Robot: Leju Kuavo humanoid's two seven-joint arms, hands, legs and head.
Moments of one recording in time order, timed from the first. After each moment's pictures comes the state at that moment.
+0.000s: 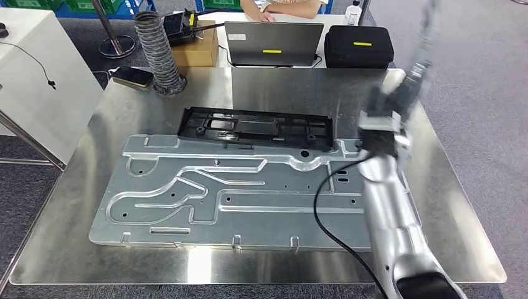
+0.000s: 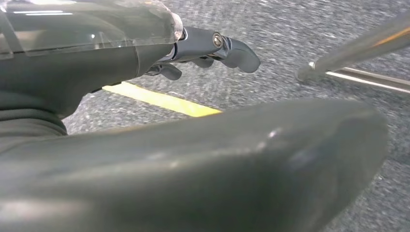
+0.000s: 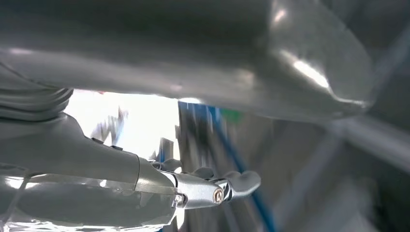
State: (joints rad) left arm -0.09 -0.11 1.27 -0.20 -0.88 -0.09 -0.47; right arm -0.59 0.00 0.04 -1.43 0.39 -0.58 -0.66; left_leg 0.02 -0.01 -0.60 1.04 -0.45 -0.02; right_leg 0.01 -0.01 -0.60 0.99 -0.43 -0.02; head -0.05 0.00
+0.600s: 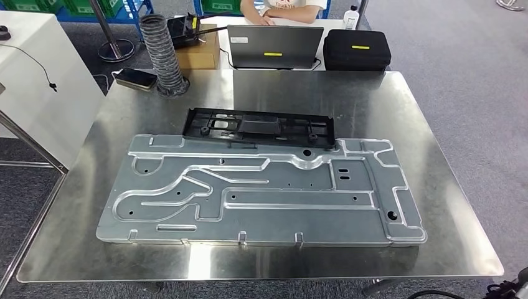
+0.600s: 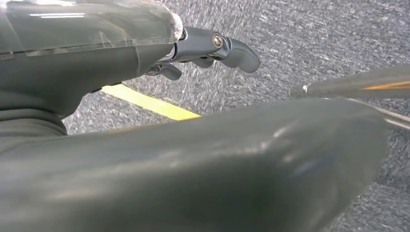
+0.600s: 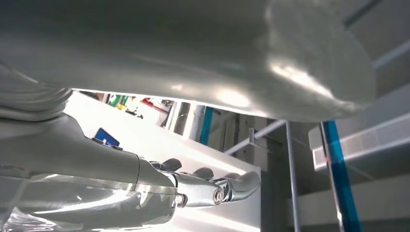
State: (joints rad) left arm -0.09 -0.10 1.31 -0.20 -0.84 -0.10 -0.49; right arm 0.21 -0.05 -0.51 -2.03 0.28 -0.65 -0.70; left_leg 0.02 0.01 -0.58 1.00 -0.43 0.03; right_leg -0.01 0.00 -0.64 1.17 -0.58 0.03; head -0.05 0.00
